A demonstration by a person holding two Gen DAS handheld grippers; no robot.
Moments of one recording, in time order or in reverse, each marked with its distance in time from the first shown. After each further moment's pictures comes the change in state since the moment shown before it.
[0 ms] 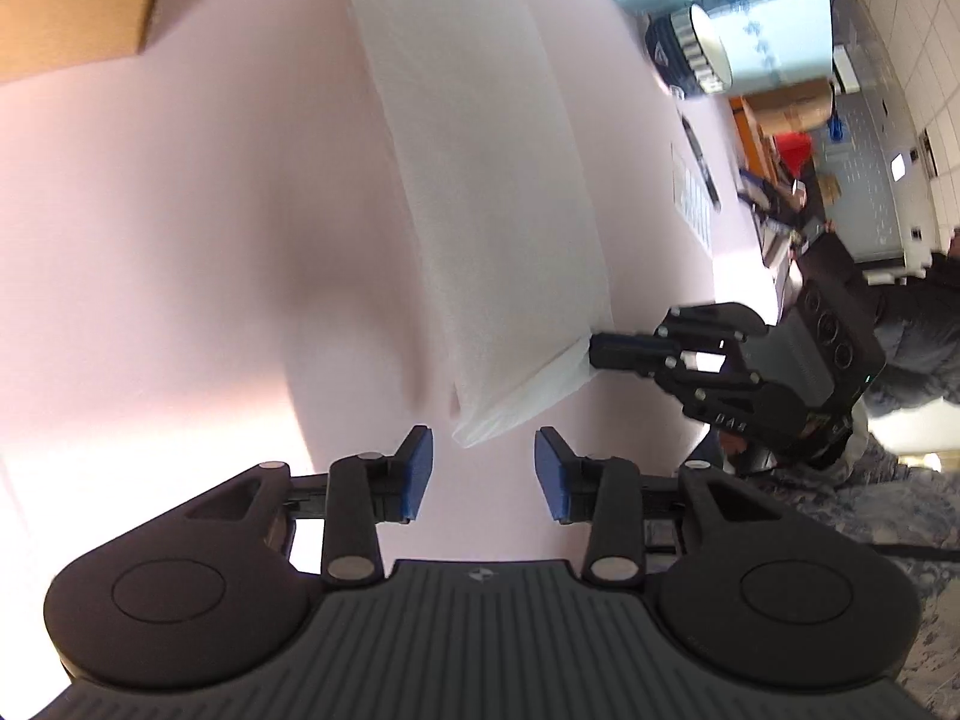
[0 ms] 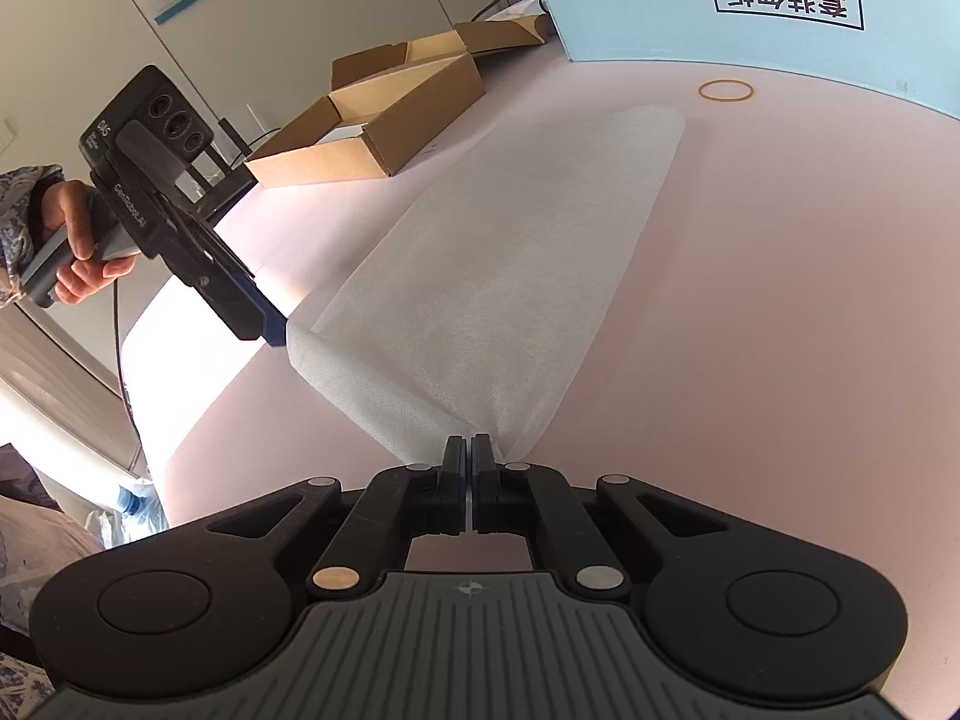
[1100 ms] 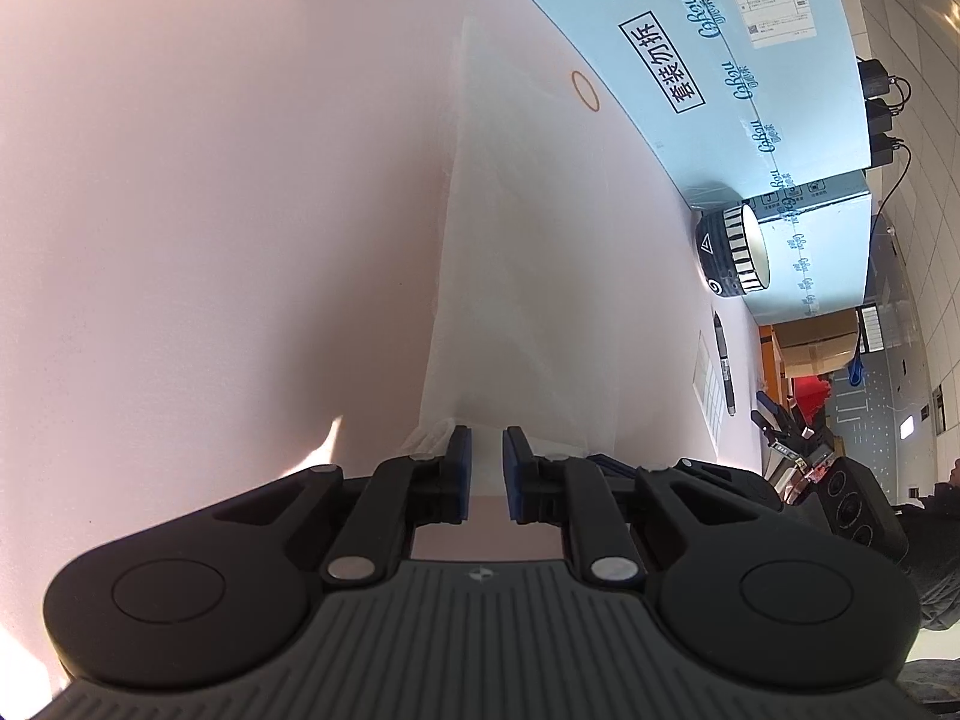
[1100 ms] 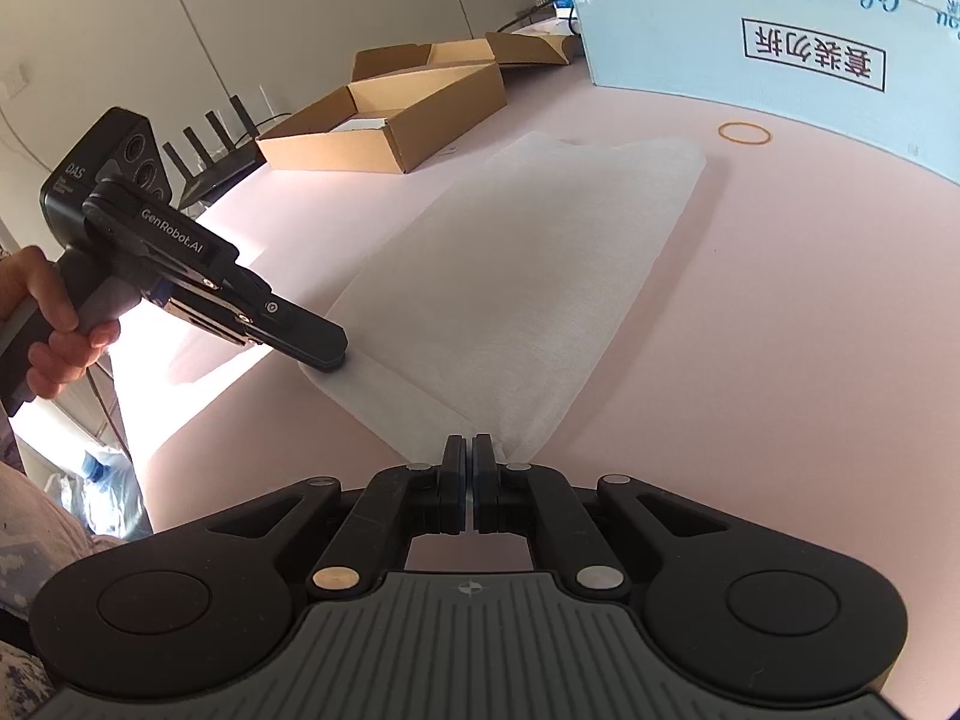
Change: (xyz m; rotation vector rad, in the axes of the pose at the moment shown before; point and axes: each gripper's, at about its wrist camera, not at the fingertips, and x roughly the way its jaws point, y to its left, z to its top) left arm 0.046 0.000 -0.057 -0.263 -0.339 0.026; right arm -0.001 0.026 -0.005 -0.196 -0.005 -0.057
